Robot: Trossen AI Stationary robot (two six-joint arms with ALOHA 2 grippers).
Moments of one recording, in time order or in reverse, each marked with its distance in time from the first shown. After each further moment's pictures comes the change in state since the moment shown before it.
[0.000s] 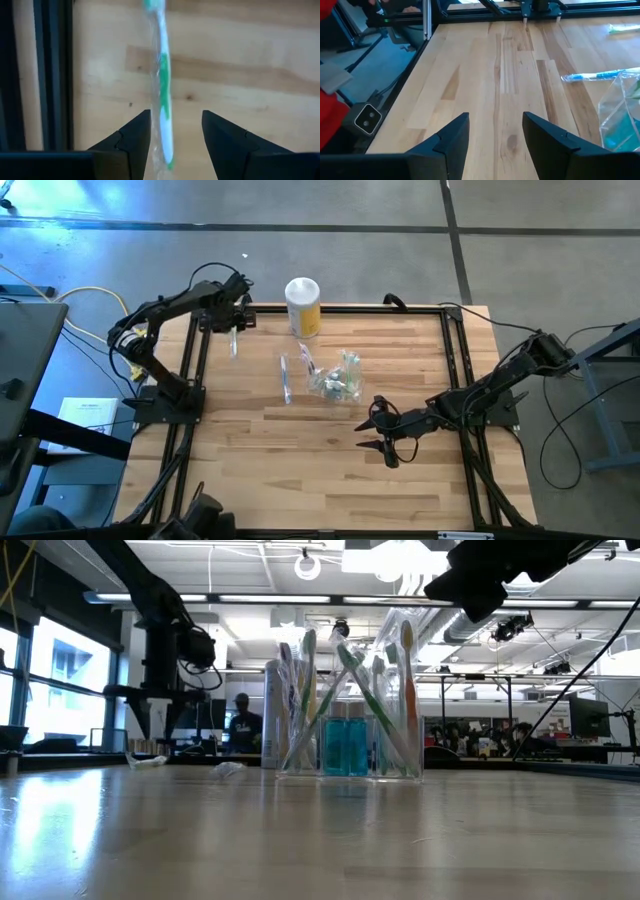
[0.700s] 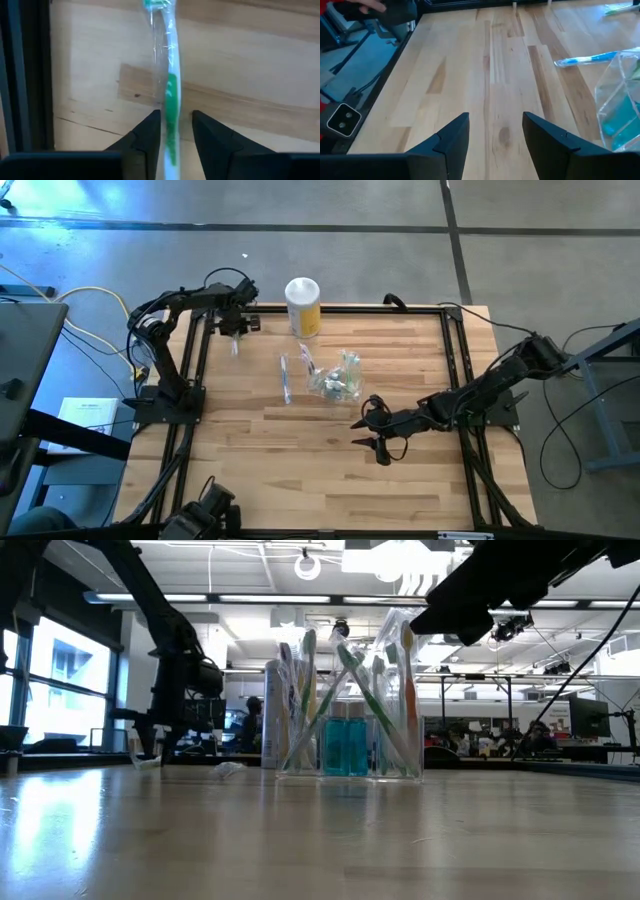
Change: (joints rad) left arm 0.016 0.215 0.022 0.083 -0.059 -0.044; right arm -0.035 0.079 0.001 0.029 -0.004 0.041
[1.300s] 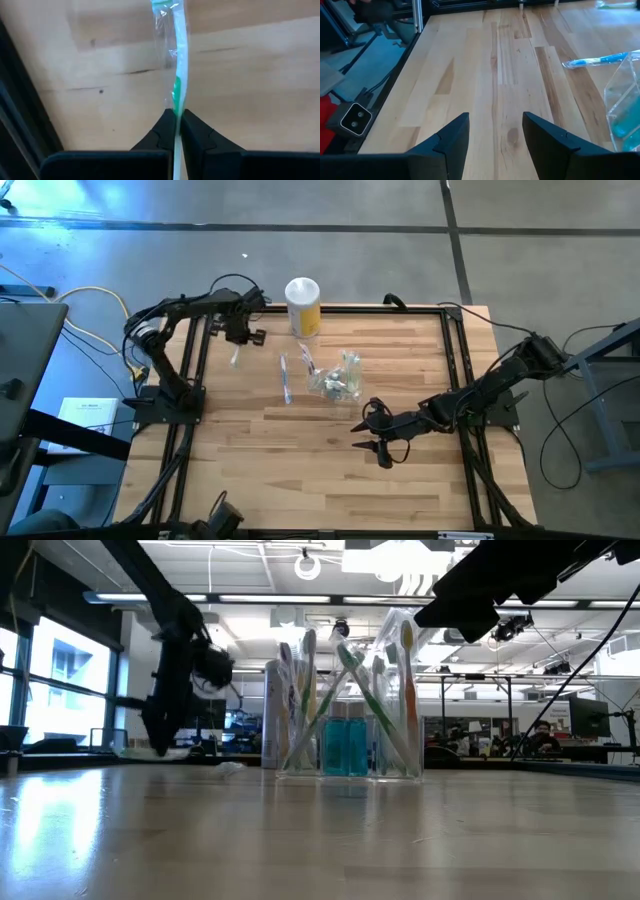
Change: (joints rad) left arm -0.124 -0.064 -0.015 -0.114 0.045 0.202; right arm 0.017 0.000 0.000 0.011 -0.004 0.010
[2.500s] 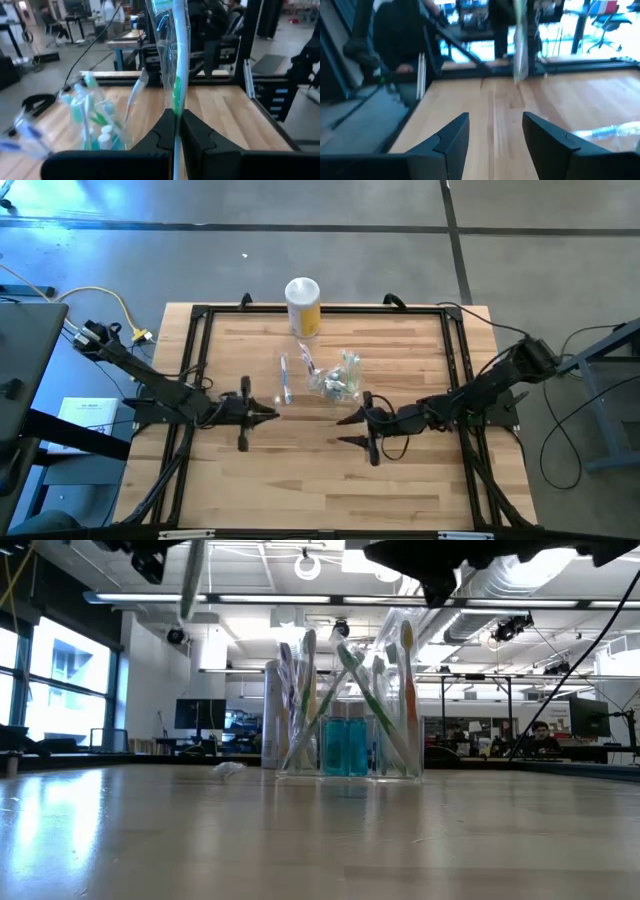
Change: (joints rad) left arm -1.449 -0.771 -0.584 1.365 -0.474 0.489; right arm -0.021 0.067 -0.001 0.377 0.063 -0.142
